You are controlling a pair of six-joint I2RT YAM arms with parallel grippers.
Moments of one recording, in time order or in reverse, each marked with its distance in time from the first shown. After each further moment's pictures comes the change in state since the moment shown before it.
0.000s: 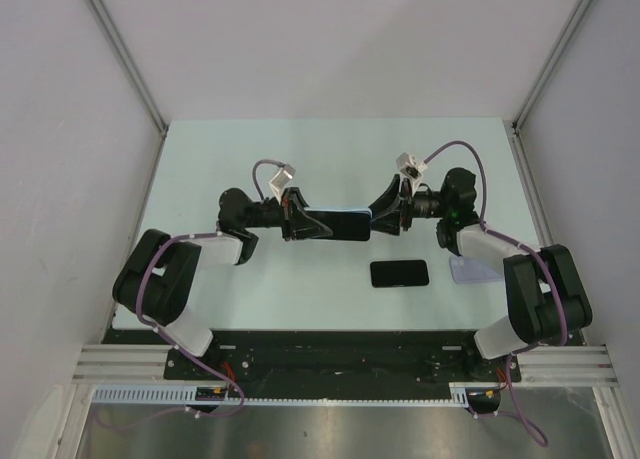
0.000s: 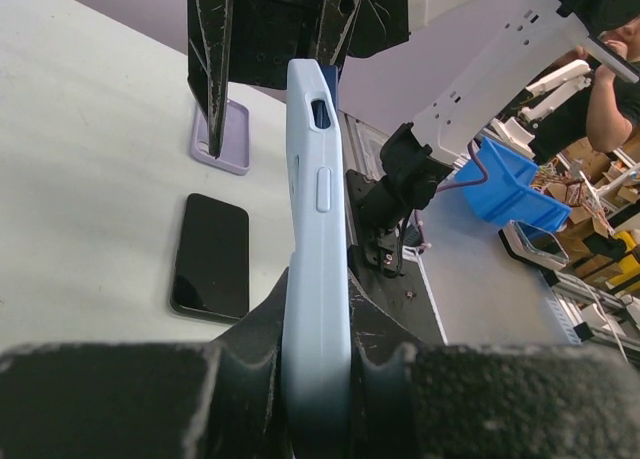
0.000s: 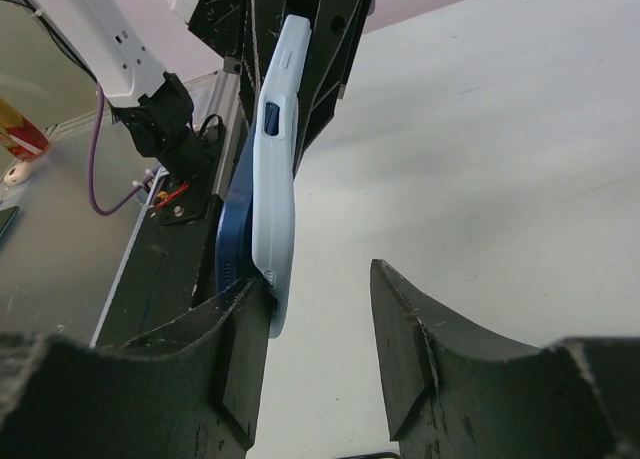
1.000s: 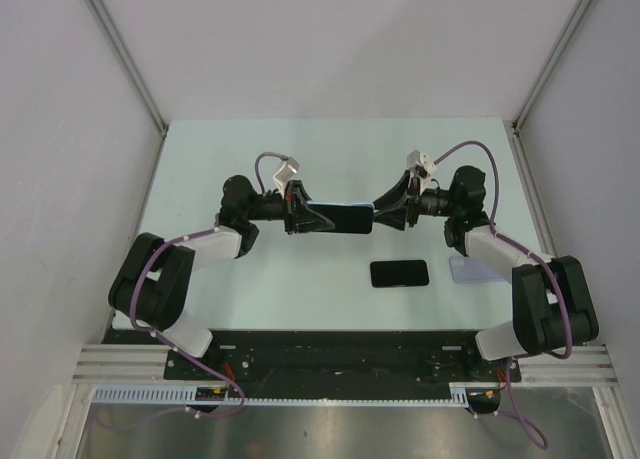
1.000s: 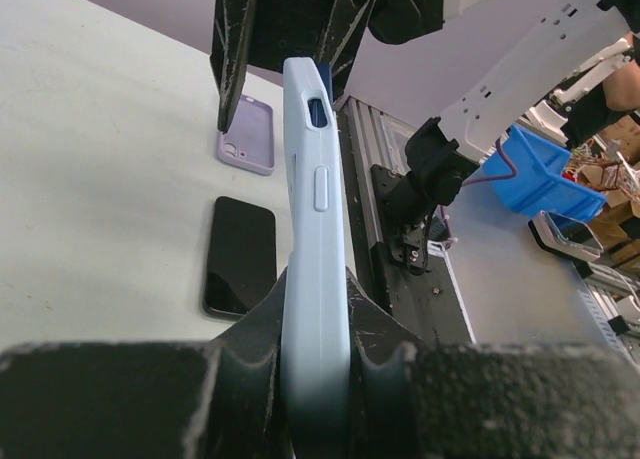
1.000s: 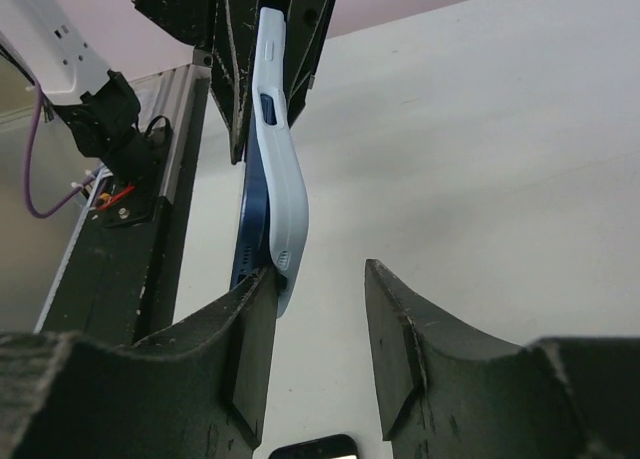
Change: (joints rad) left arm -0.005 -0.038 0.078 -0.246 -0.007 0.180; right arm -0.046 -0.070 0.000 -0.121 0.061 -0.166
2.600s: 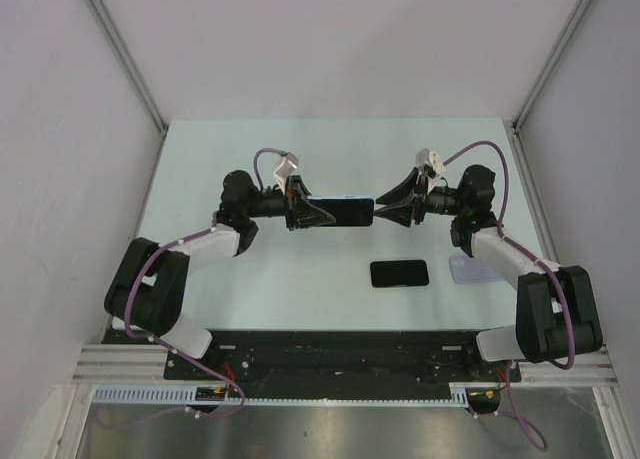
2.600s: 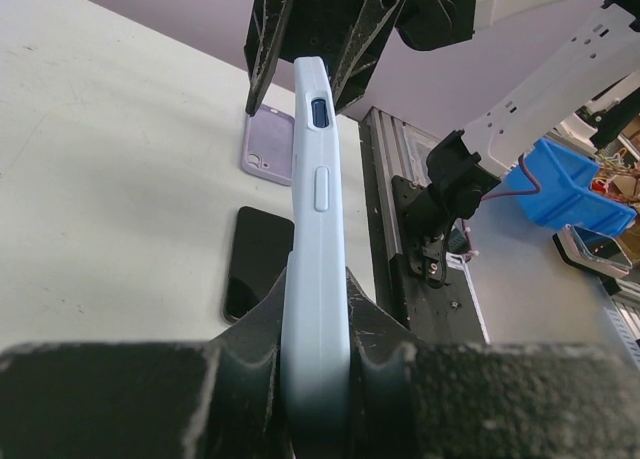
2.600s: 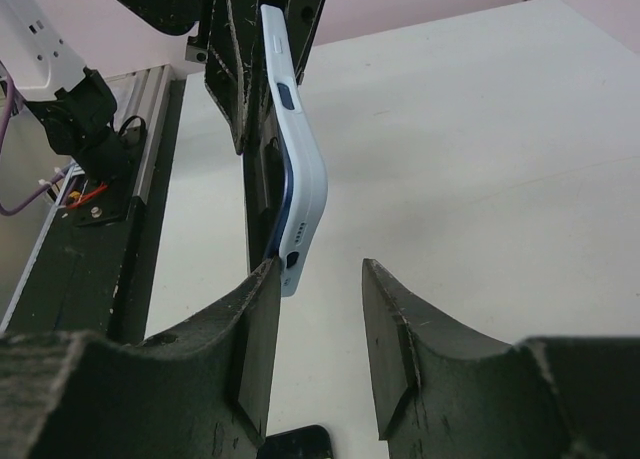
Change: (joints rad) left arm -0.002 -0.039 0.029 -0.115 -0.046 0.073; right arm -0.047 -0.045 0.000 -0.012 -0.007 -0.035
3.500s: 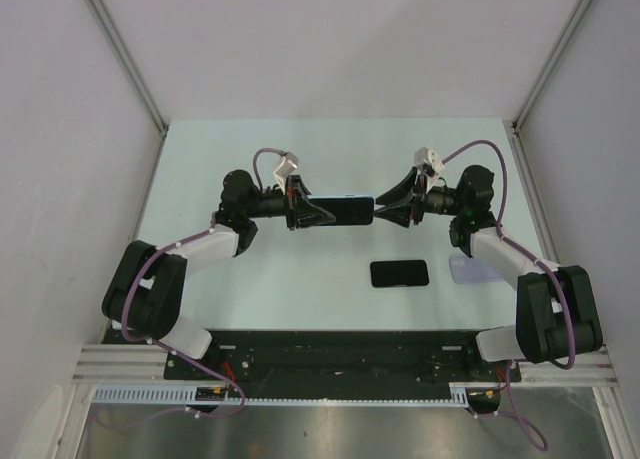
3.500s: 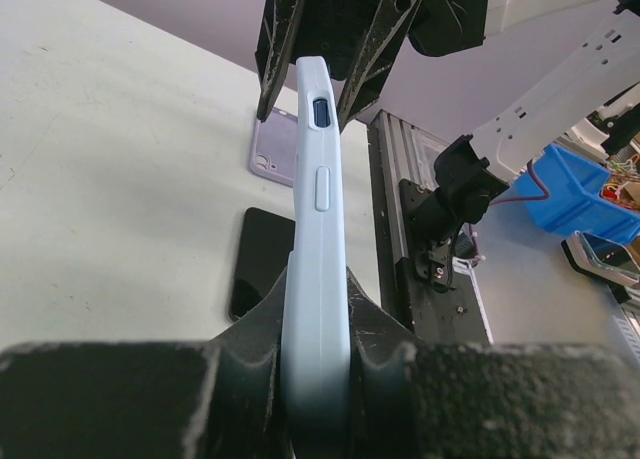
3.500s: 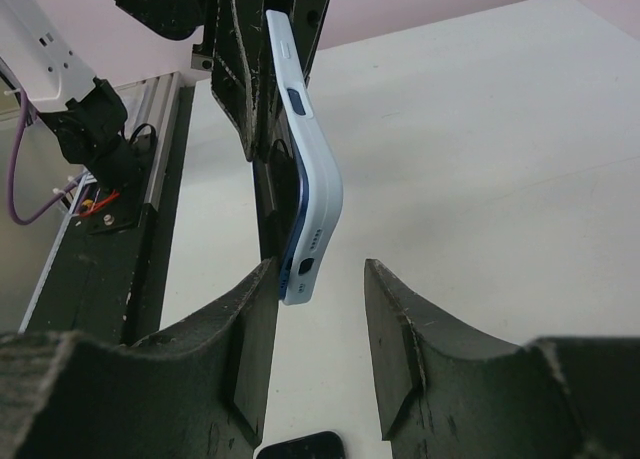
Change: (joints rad) left arm 0.001 -0.020 0.000 -0.048 -0.031 0.028; right arm 0.013 0.000 0.000 0.015 0.007 0.045
